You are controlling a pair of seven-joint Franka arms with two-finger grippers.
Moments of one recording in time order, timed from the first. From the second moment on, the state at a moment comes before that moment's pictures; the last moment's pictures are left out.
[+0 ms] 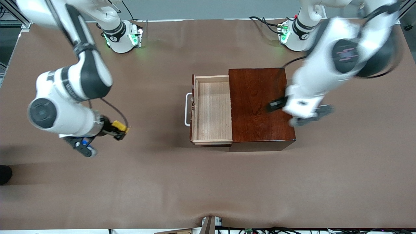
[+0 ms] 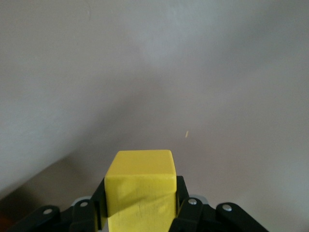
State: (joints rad) left arm -0.37 0.35 -0.14 -1.44 -0.07 1.75 -0.96; right arm 0.15 0.44 0.03 -1.51 0.07 1.82 0.68
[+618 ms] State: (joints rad) left arm -0.76 0.64 -0.12 -1.33 -0.07 2.22 -1.83; right arm 0.06 0.45 0.03 -1.96 0.07 2.45 0.09
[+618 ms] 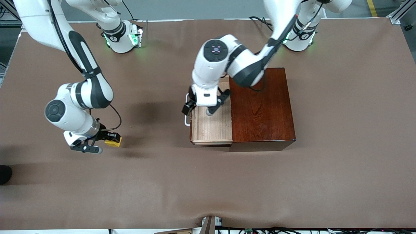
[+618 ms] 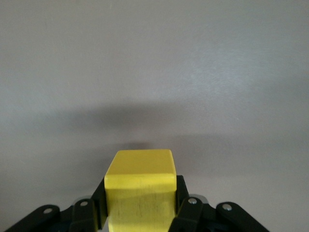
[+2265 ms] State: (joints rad) left arm -0.86 0.75 0.09 -1.26 0.09 1.82 -2.42; right arm 0.07 0.60 0.05 -1.83 0.06 2.37 0.15
